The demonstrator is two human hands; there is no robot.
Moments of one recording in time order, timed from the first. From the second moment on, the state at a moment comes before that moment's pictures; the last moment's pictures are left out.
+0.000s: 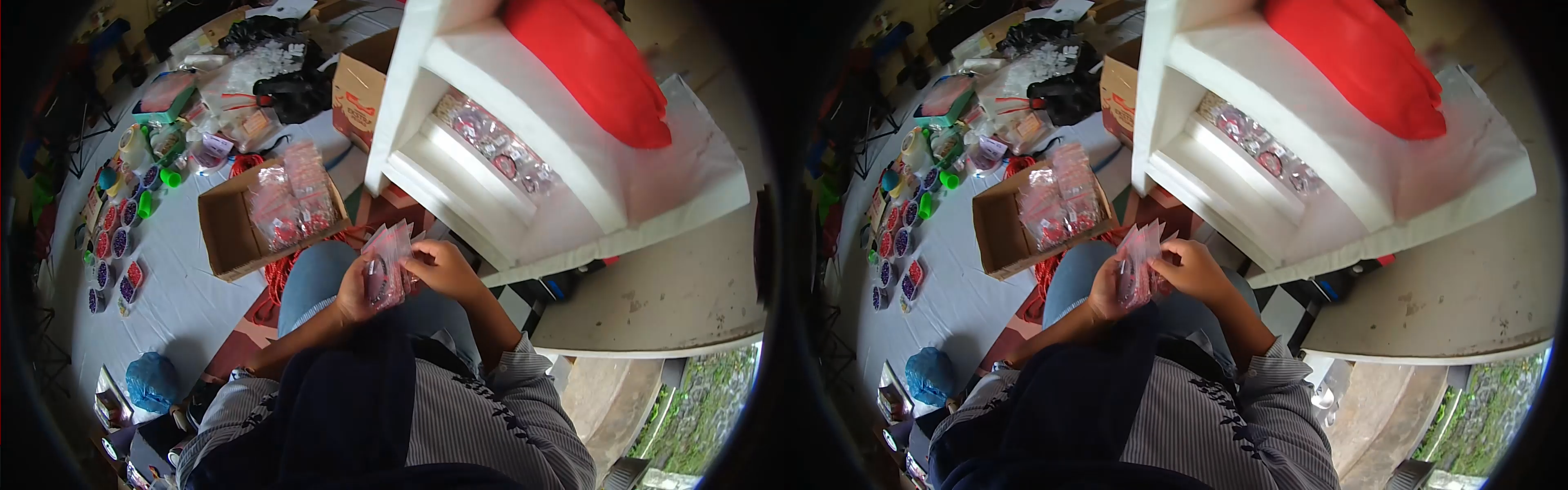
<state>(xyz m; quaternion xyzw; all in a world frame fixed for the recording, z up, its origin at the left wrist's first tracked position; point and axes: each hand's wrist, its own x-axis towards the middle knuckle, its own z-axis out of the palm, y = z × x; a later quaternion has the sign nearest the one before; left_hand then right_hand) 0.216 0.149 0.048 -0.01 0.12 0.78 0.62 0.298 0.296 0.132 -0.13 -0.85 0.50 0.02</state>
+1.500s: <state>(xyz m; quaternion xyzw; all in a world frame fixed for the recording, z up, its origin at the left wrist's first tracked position) 0.212 0.174 -0.016 -0.12 0.27 0.70 0.65 0.308 0.613 0.042 -0.35 -0.61 0.26 0.67</state>
